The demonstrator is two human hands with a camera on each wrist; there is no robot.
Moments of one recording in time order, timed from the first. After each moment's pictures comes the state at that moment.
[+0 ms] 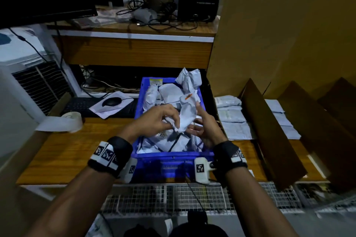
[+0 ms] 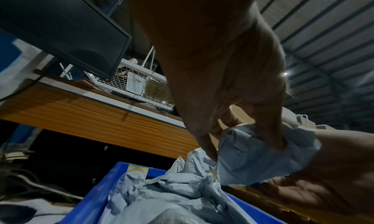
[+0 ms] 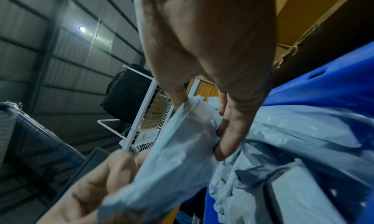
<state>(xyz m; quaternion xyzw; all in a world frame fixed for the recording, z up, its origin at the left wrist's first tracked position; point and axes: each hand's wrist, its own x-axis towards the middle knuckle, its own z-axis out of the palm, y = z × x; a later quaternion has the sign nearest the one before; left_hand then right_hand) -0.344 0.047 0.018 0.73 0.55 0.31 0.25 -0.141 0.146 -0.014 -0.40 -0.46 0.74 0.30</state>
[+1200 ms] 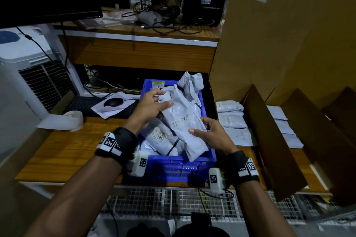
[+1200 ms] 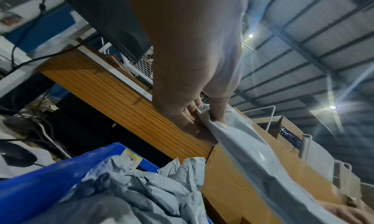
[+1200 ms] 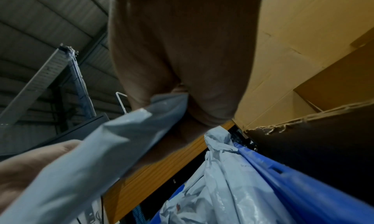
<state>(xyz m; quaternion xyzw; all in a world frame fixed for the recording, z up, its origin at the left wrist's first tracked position) -0.354 0.095 0.007 0.37 0.64 0.58 0.34 -0.105 0.164 -0.028 -0.32 -0.66 0.63 0.26</state>
